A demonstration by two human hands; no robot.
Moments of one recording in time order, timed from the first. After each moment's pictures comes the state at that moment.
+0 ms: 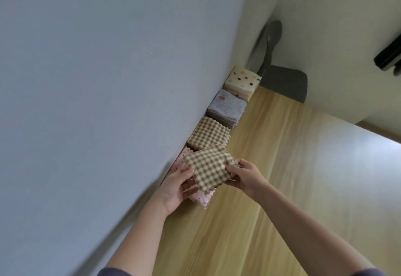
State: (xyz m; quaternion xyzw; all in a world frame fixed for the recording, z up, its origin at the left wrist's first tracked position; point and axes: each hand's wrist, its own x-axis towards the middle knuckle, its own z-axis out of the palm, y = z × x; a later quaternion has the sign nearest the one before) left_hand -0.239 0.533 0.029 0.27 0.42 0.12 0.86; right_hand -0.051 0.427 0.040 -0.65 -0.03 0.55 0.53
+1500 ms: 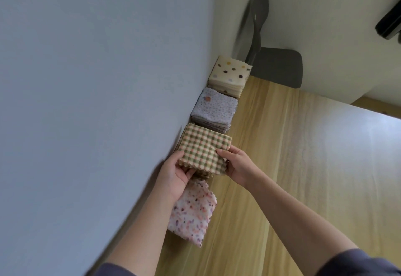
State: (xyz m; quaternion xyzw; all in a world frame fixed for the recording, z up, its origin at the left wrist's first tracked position) left_hand -0.128 0.595 0.007 0.16 0.45 0.22 0.85; right_hand 0.017 0.496 -0.013 -0.53 0.01 0.57 0.63
